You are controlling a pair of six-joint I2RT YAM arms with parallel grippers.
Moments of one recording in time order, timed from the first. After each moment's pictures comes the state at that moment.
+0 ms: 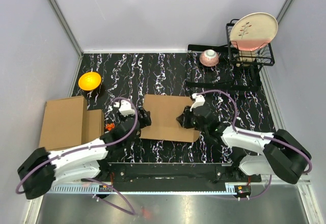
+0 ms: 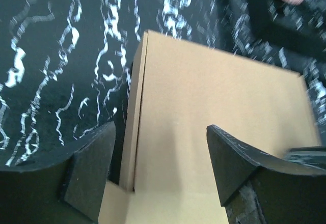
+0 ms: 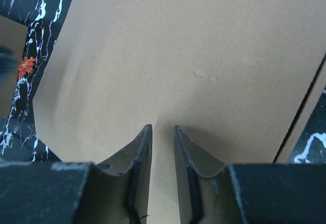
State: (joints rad) left arm -0.98 0.85 0.36 0.14 -0.81 -0.65; right arm 0.81 1.30 0.48 0.34 0.12 0.61
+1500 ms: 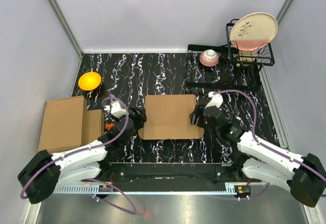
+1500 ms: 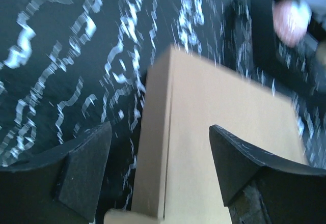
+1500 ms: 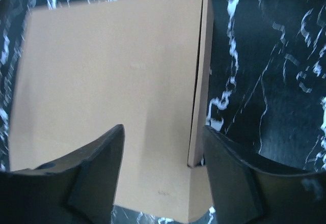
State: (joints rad) left arm -0.85 1.02 0.24 0.39 -0.68 -0.81; right arm 0.80 0.97 0.51 -0.13 0.37 0.65
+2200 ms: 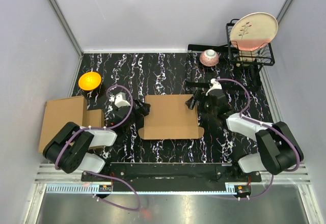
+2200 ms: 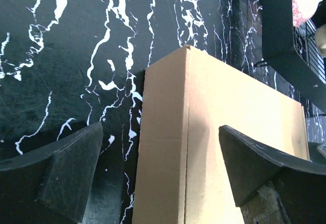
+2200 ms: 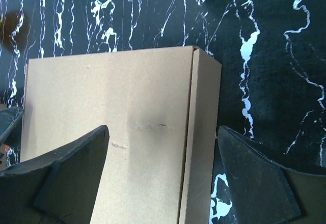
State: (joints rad) left arm -0.52 1.39 0.28 0.71 -0.26 -0.86; right arm 0.42 1.38 0.58 0.28 -0.05 0.62
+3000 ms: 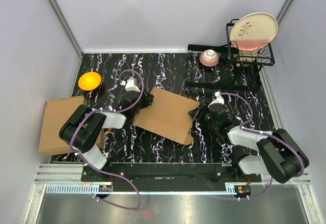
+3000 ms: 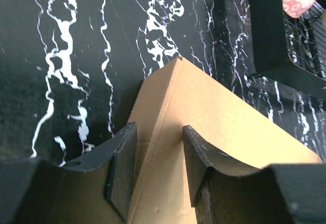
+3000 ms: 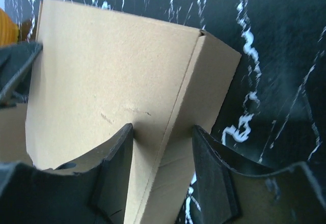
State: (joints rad) left arm -0.50 1.64 0.55 0.70 -0.13 -0.72; right arm 0.48 1.32 0.36 0.48 -0.02 0.83
